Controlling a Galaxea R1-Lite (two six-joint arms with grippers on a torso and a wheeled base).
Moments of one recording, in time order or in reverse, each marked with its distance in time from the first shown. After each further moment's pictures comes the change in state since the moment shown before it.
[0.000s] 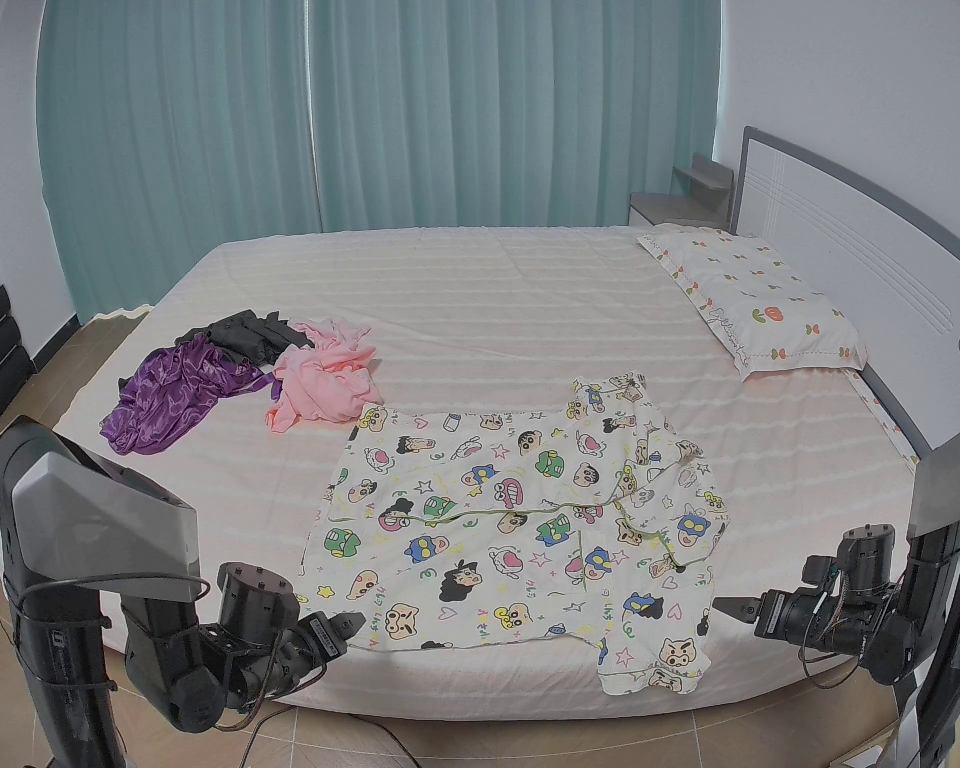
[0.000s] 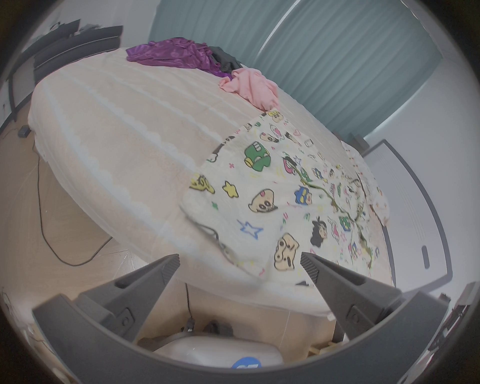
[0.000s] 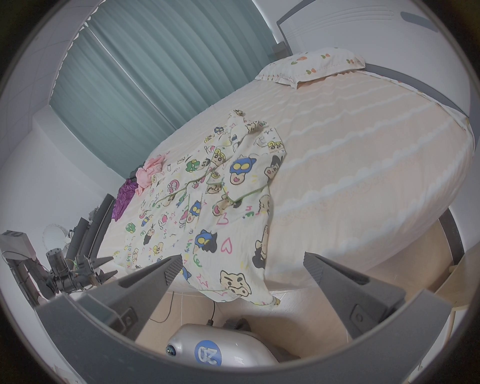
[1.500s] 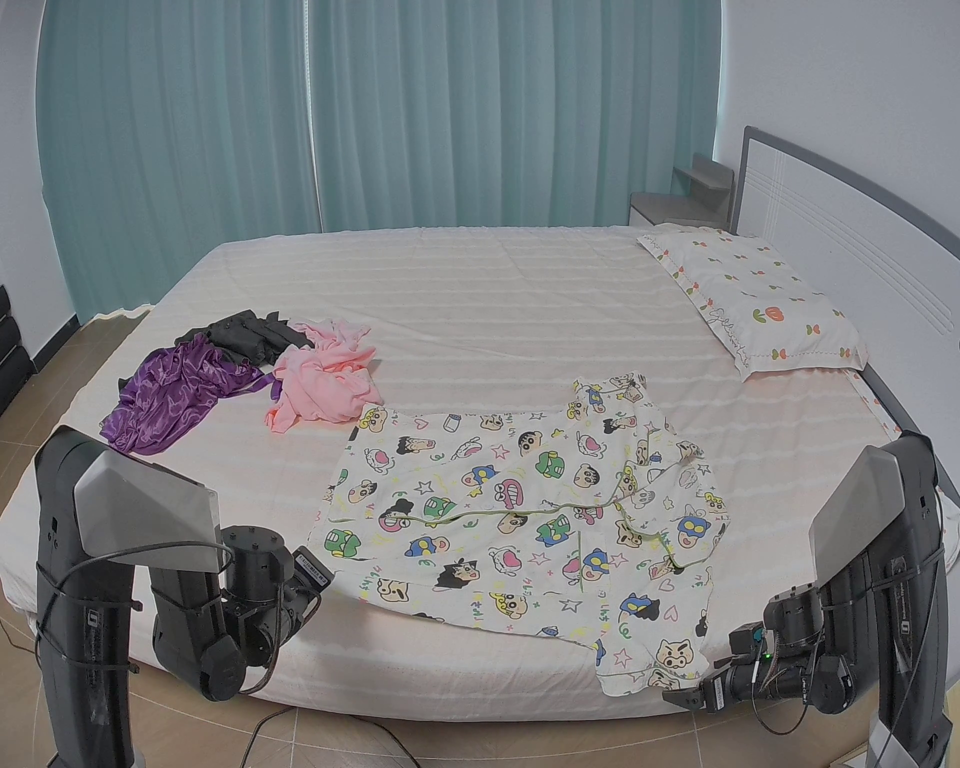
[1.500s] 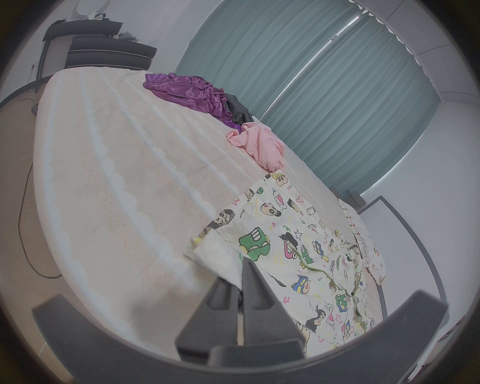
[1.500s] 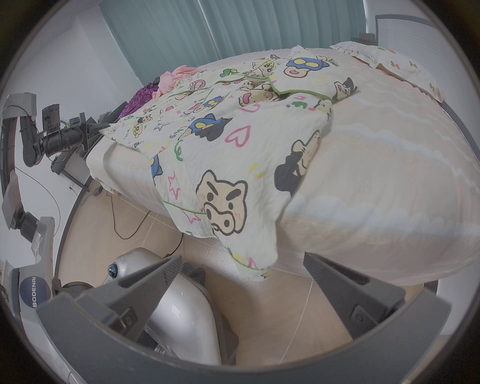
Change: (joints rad) left arm 0.113 0.144 -0.169 -0.227 0.126 -0.024; right arm 0.133 0.410 -0.042 -0.118 0.003 -0.446
